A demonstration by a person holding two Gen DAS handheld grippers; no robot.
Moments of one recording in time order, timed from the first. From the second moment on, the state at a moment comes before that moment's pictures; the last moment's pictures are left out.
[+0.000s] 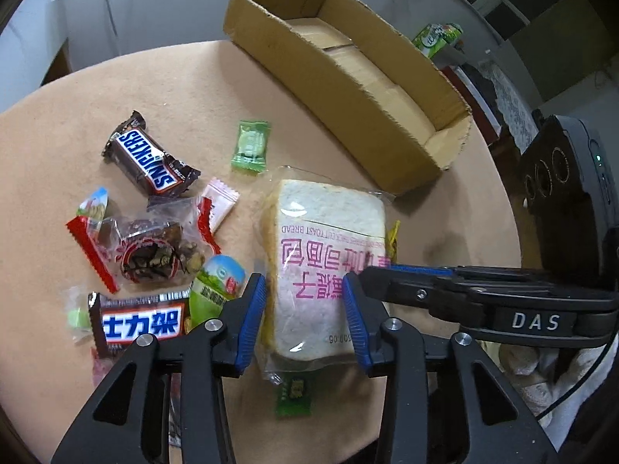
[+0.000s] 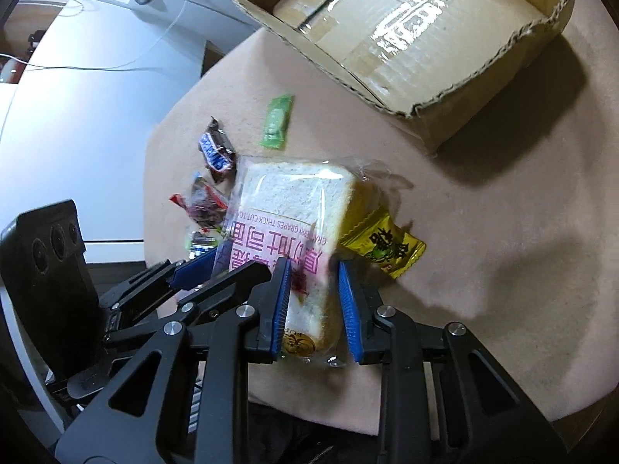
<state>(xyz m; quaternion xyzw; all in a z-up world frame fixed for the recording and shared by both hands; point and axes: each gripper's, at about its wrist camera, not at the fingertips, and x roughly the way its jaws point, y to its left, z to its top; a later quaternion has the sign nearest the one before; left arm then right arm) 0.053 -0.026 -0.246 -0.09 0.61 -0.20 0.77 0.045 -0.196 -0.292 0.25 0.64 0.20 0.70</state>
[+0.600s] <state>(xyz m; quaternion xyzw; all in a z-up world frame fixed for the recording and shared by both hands) 0.045 -0.020 -0.183 -0.11 0.54 -0.19 0.81 0.049 -0.208 -0.224 0.24 0.58 0.22 0.75</state>
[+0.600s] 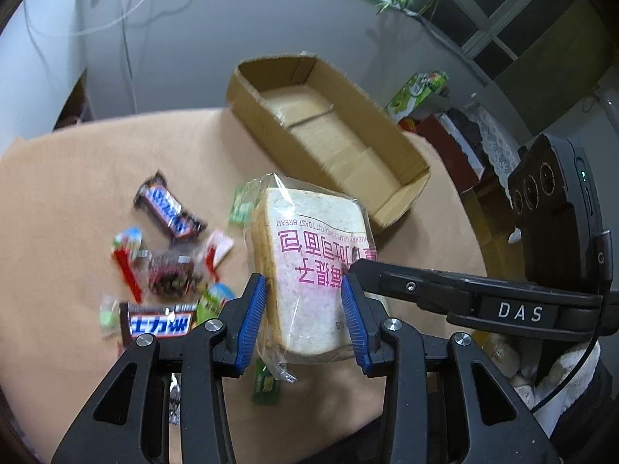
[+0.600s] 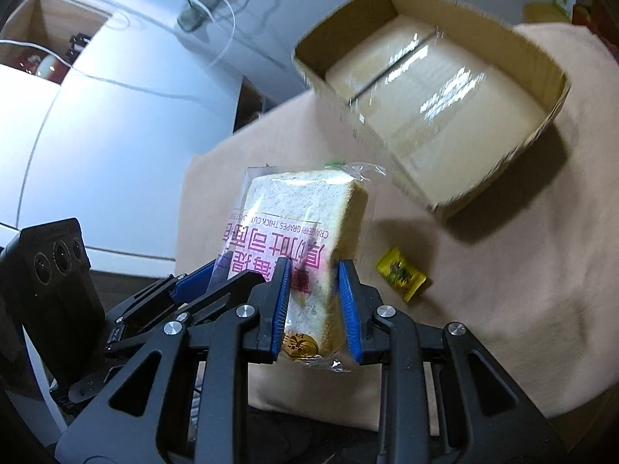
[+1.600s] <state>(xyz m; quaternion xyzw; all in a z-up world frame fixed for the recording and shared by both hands) 0.136 -0.105 -0.179 -0.05 0.52 -0.25 0.82 0.125 -0.273 -0.214 0.22 0.54 0.14 0.80</state>
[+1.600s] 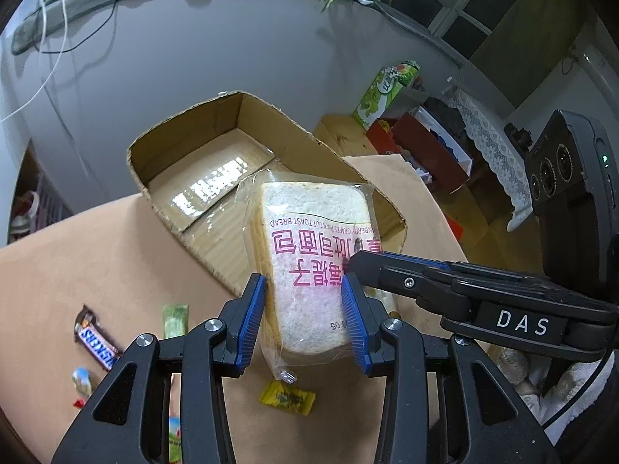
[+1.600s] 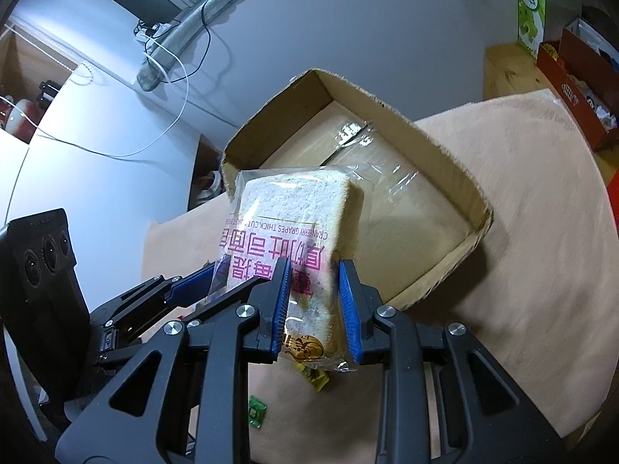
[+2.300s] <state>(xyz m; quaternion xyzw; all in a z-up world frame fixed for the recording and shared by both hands) 0.165 -0.129 -0.205 -0.03 0.54 -0.23 0.81 0.154 -0.284 -0.241 0.21 0.56 0.12 0.79</state>
